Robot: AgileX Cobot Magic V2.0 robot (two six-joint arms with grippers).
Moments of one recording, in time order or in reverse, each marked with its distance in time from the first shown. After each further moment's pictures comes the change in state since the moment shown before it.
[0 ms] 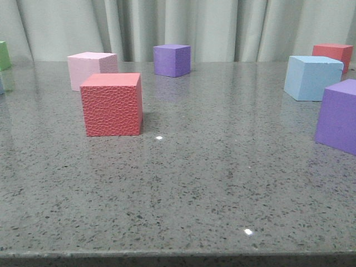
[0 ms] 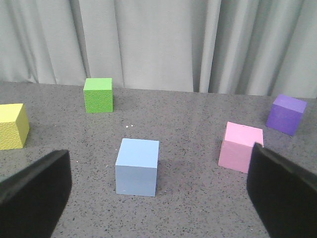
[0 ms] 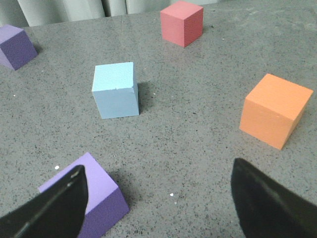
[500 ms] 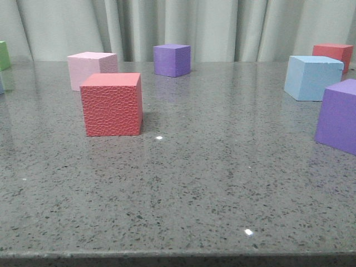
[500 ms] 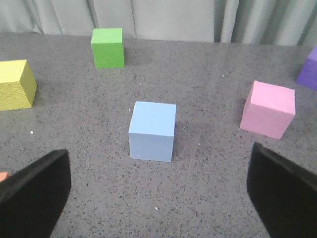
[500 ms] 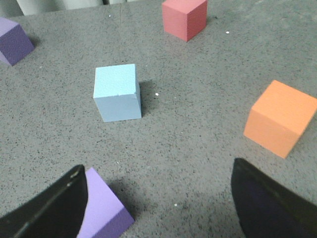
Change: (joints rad) left arm 0.023 0.210 -0.151 0.023 0.172 0.000; right arm 0.004 0.235 -0.230 0.020 0.120 -0.022
